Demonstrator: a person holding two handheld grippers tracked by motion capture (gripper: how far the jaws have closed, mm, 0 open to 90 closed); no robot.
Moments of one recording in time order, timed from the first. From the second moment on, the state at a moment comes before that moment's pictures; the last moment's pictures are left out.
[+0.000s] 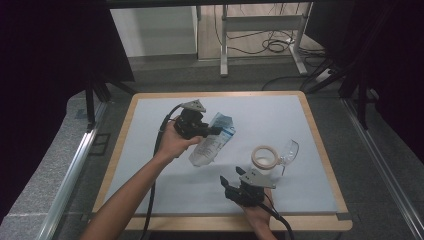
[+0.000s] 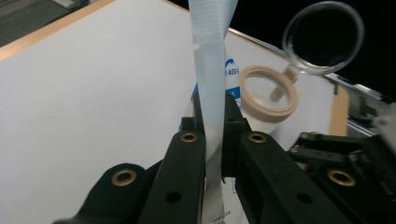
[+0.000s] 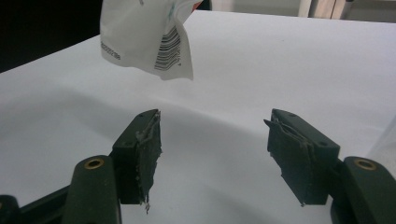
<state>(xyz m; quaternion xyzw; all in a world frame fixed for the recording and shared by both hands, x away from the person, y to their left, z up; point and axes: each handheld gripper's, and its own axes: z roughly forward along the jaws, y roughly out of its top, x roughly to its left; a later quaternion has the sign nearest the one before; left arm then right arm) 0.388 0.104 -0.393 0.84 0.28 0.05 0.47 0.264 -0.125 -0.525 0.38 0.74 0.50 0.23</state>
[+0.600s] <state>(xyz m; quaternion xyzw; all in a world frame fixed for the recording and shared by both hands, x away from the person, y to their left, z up) 0.410 0.166 -0.411 0.79 0.36 0.08 0.49 0.264 -0.124 -0.524 0.38 0.74 0.51 0.22</state>
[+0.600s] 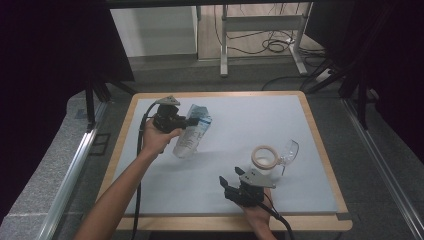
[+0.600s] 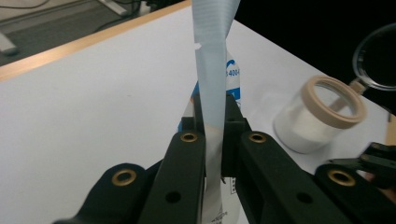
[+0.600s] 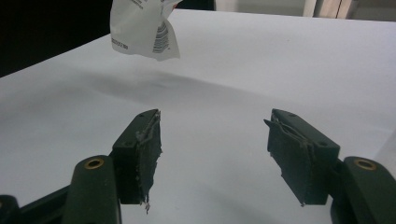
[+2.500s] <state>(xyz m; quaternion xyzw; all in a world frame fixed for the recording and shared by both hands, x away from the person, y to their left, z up) 0.441 0.265 -0.464 0.72 0.47 0.22 0.47 0.262 -0.123 -0.517 0.38 0.73 0.52 0.23</state>
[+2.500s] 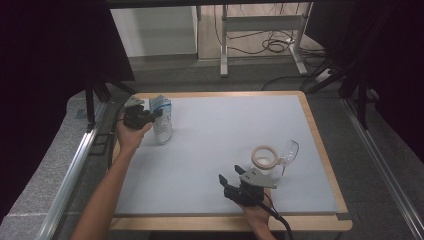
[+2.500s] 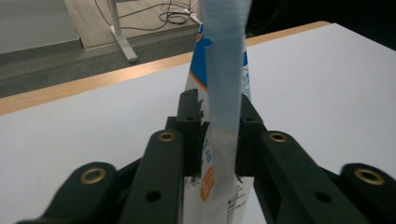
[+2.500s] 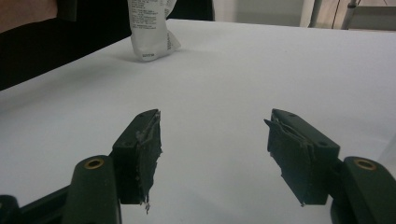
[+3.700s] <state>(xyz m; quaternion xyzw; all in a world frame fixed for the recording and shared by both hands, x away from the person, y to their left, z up) 0.408 0.275 -0.489 0.72 0.47 0.17 0.48 0.265 -0.130 -0.515 0.39 0.73 0.52 0.23</state>
